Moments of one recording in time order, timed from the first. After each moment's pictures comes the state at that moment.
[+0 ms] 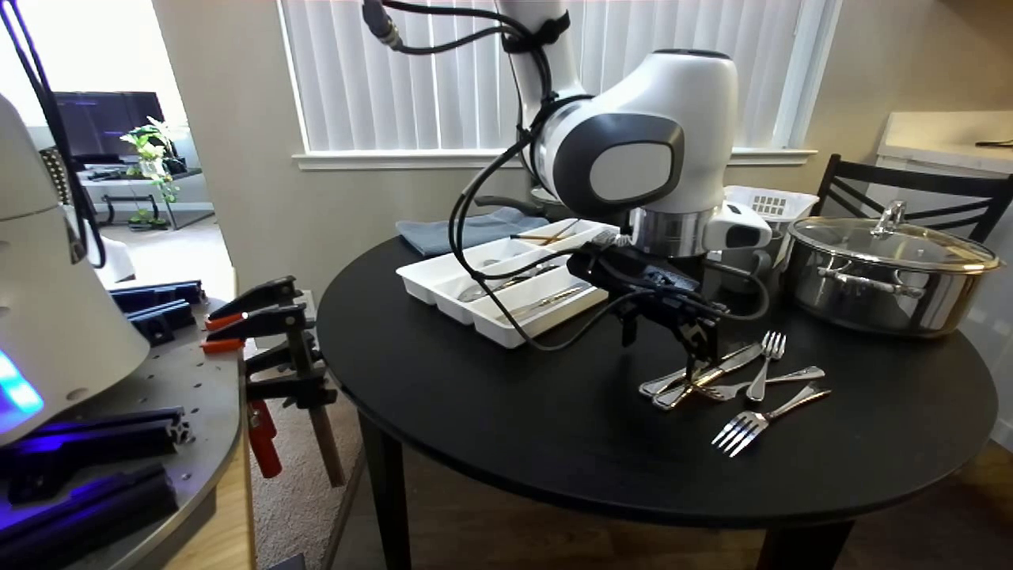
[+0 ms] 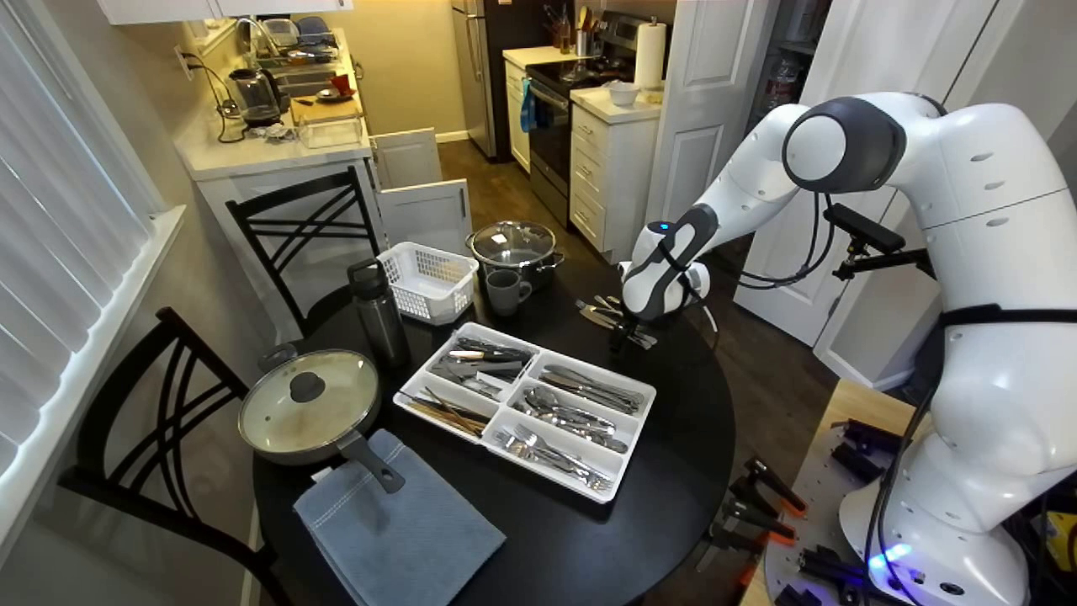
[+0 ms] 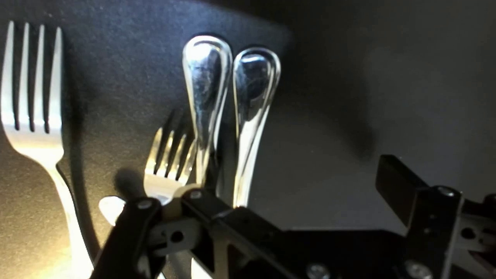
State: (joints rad) arm -0.47 0.79 0.14 -2.02 -0.03 2.92 -0.44
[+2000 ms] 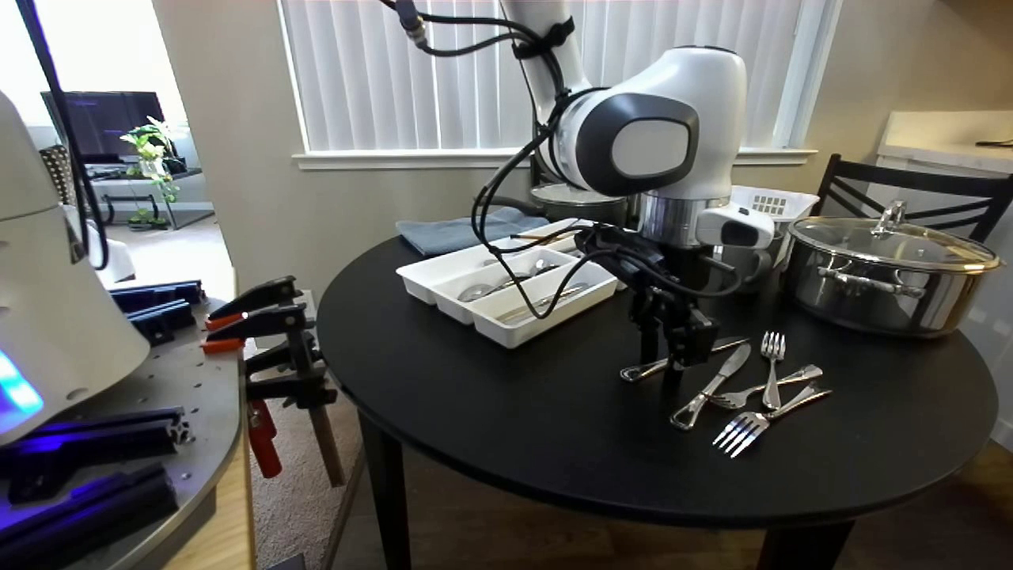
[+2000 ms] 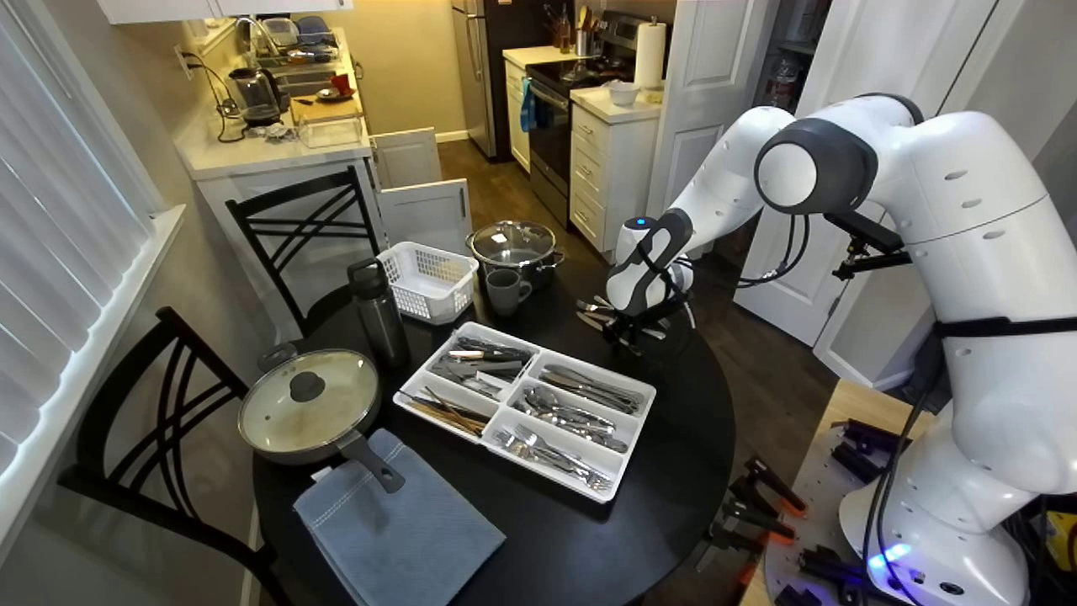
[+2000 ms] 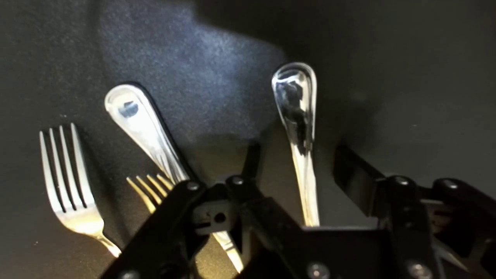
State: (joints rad) arm -0.24 0.80 -0.06 -1.92 0.05 2.75 -0.03
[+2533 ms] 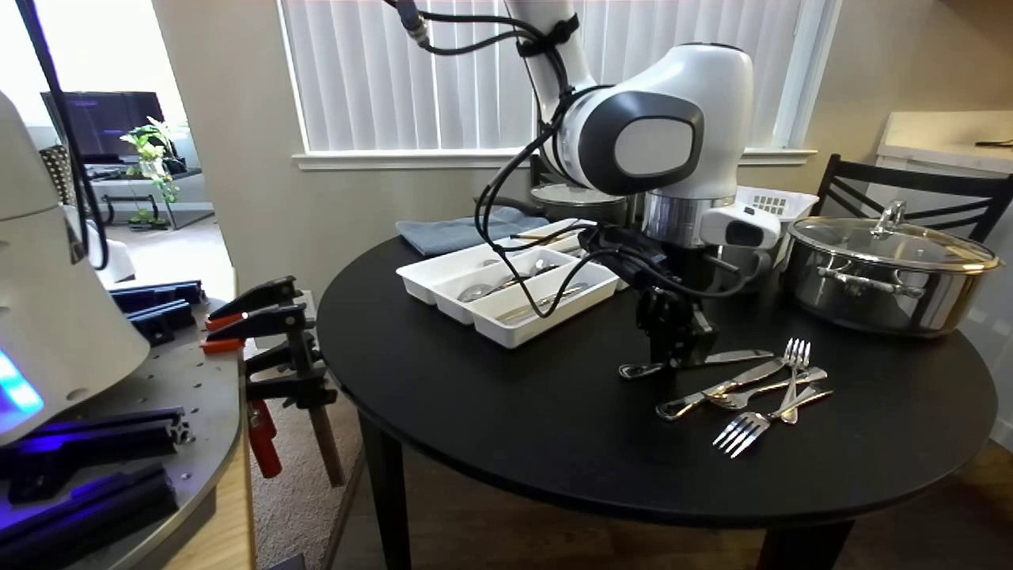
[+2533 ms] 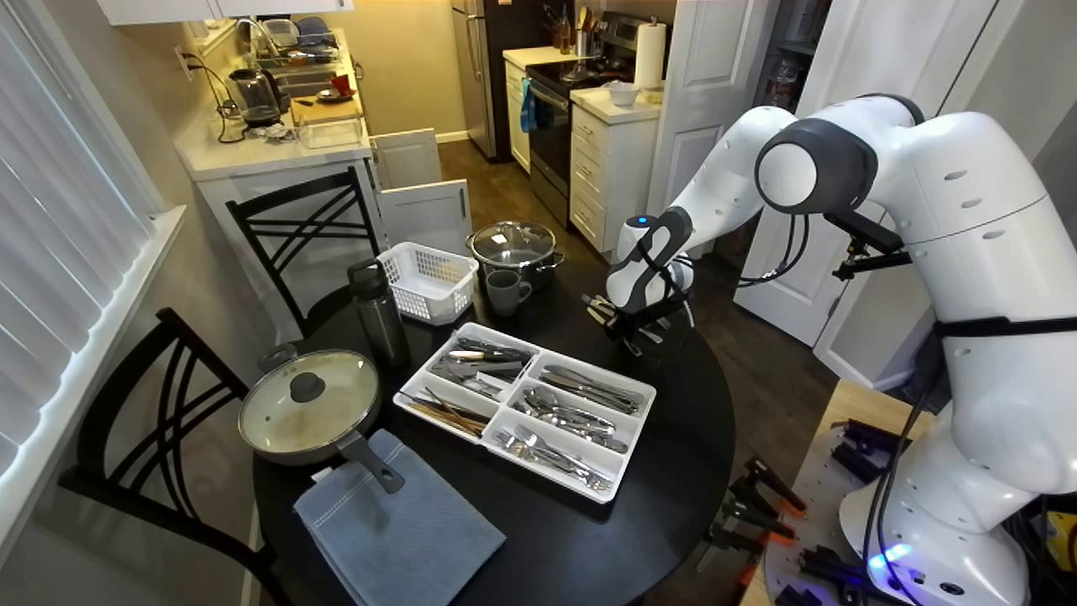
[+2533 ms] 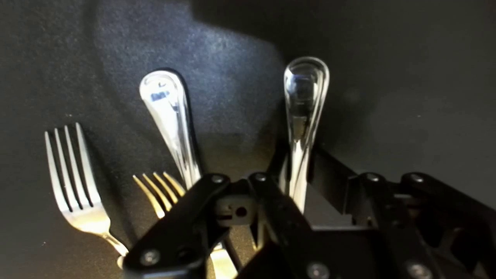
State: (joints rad) arm -0.25 0.80 -0.06 -1.92 0.06 2.74 -0.03
